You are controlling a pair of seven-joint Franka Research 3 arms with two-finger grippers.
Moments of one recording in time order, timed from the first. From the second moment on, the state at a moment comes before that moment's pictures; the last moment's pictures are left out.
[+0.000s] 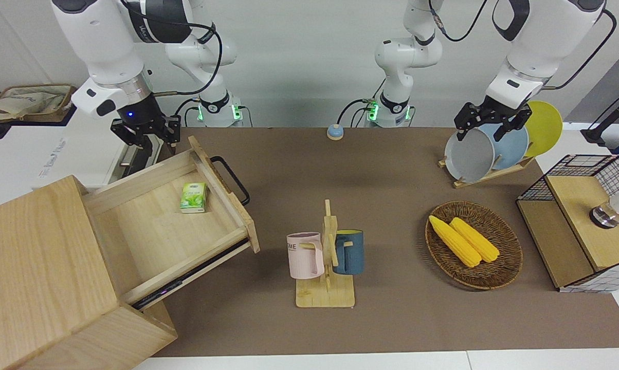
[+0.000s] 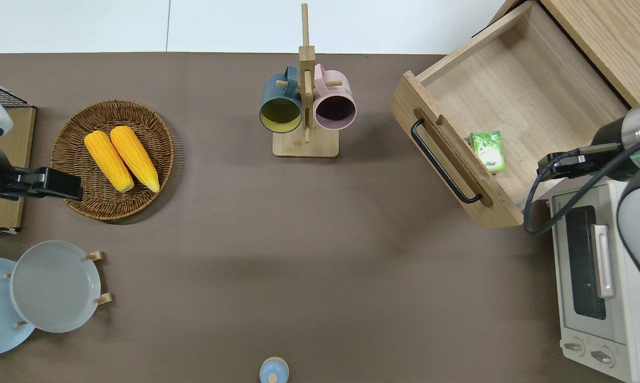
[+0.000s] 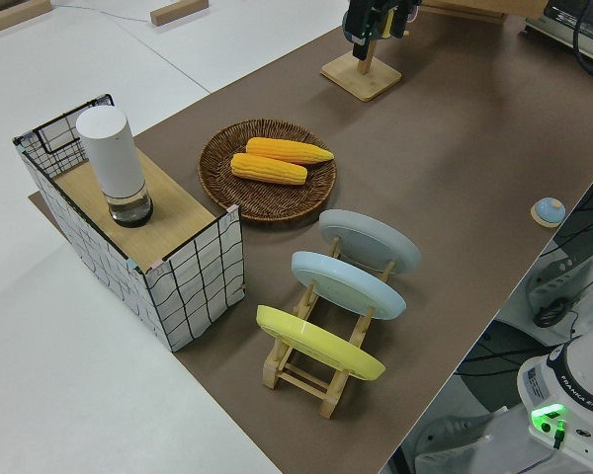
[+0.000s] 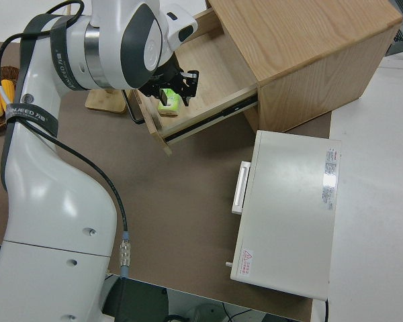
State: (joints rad) left arm 0.04 0.05 -0.07 -1.50 0.00 1.52 0.04; right arm 0.04 0.11 0.00 -1.47 -0.01 1.57 -0.03
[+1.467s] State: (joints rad) left arm 0.04 0.05 -0.07 -1.50 0.00 1.52 0.04; right arm 0.12 0.07 0.00 -1.34 -0.02 1.42 0.06
